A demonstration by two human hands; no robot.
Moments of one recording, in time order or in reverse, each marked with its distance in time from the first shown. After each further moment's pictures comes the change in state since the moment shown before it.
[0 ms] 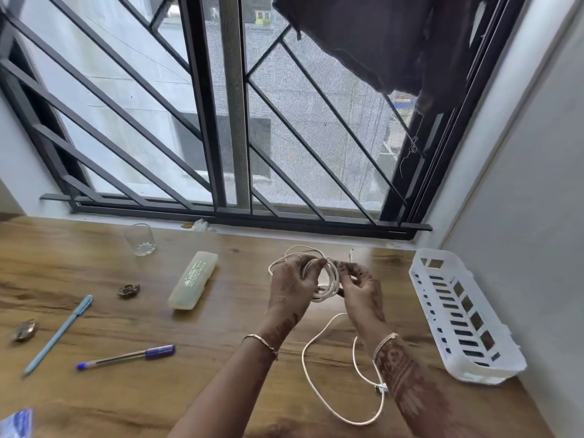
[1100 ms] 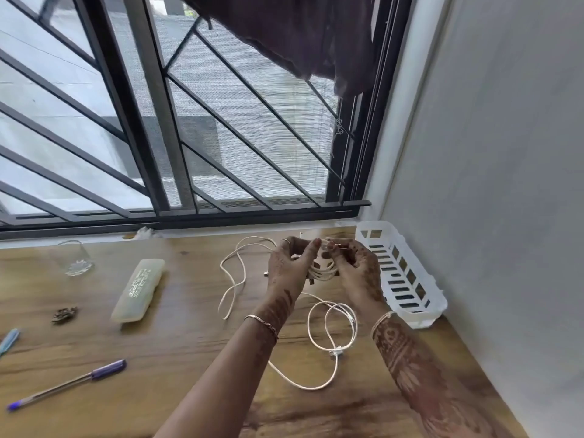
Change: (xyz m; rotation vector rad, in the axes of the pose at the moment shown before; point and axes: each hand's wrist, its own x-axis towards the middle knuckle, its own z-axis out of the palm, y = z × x) left_hand -0.016 0.040 0.066 -0.371 -0.156 -0.241; right_hand -0.014 -0.015 -0.080 -0.049 0.115 -0.213
